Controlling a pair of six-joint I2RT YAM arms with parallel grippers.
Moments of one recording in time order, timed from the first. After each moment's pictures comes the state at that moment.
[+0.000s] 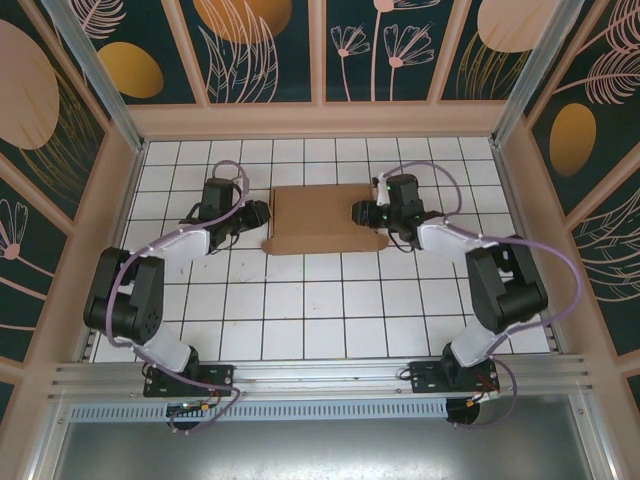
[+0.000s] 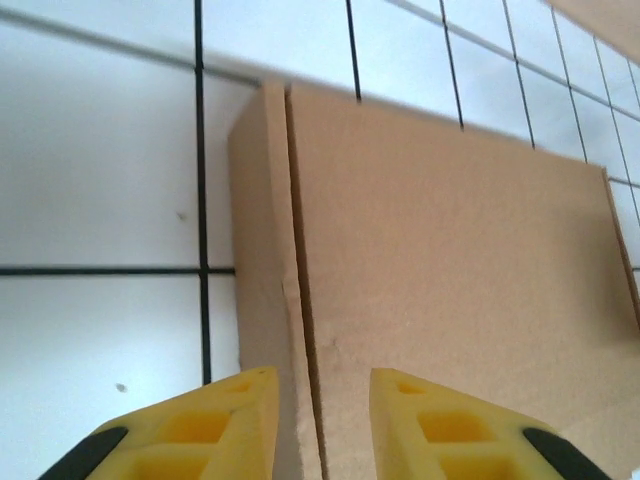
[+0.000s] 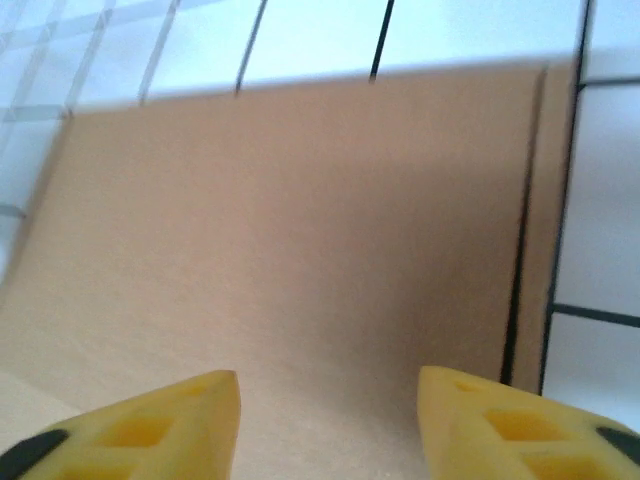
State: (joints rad) left arm -0.26 1.60 0.89 0.02 0.29 -0.52; right arm 0.39 1.62 0.93 0.02 -0.25 0.35
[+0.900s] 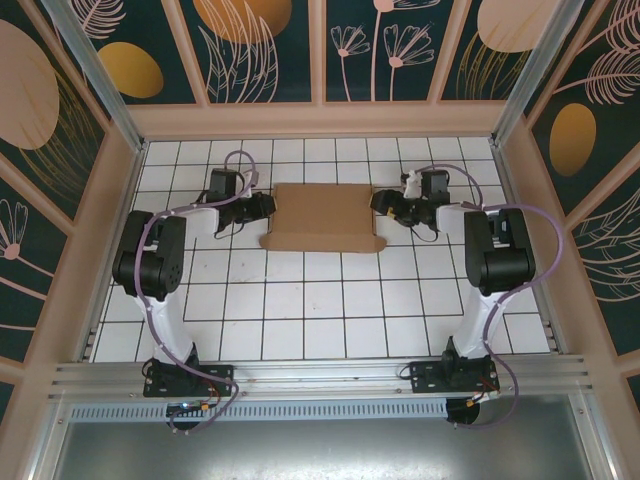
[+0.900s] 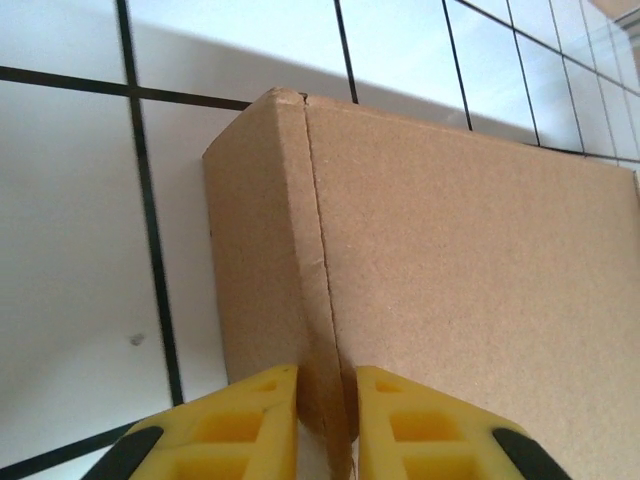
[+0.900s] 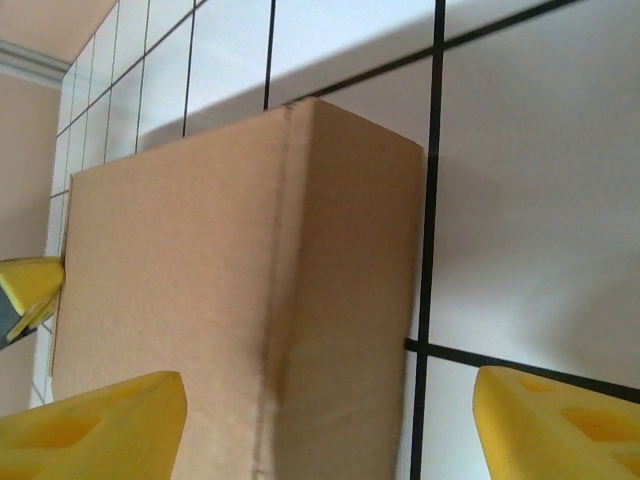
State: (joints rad) left arm -0.17 1.94 1.08 0.09 0.55 -0.46; right arm 0.12 1.91 1.03 0.08 -0.68 0.48
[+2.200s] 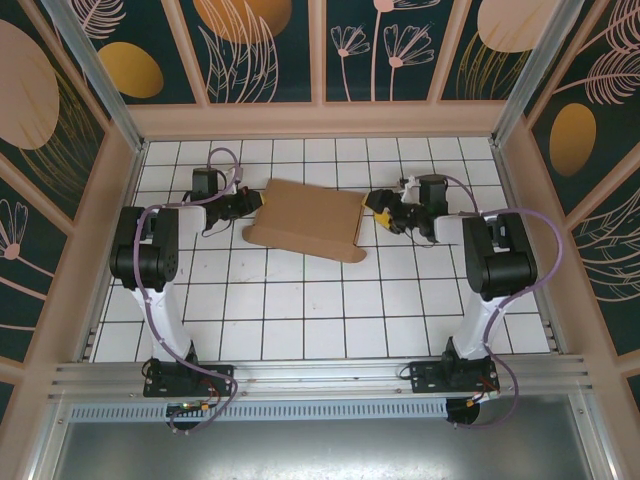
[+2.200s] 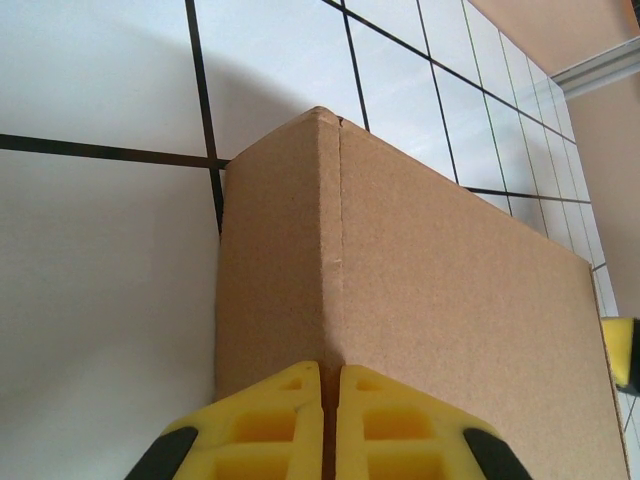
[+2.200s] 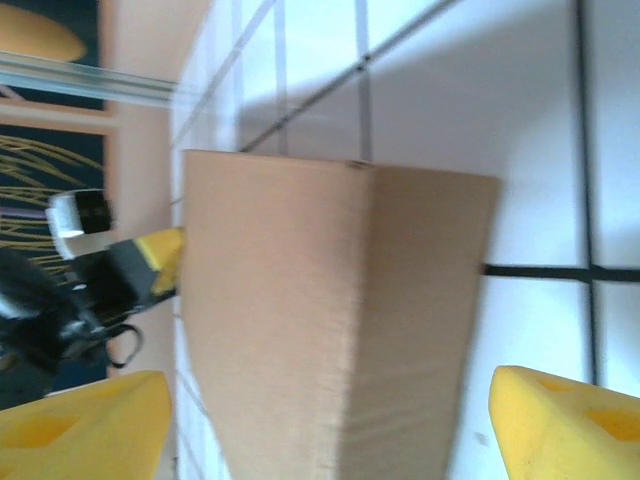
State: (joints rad) left arm -0.07 2.01 1.09 0.19 0.69 -0.48; right arm 0.15 1.86 0.91 0.25 -0.78 0.76
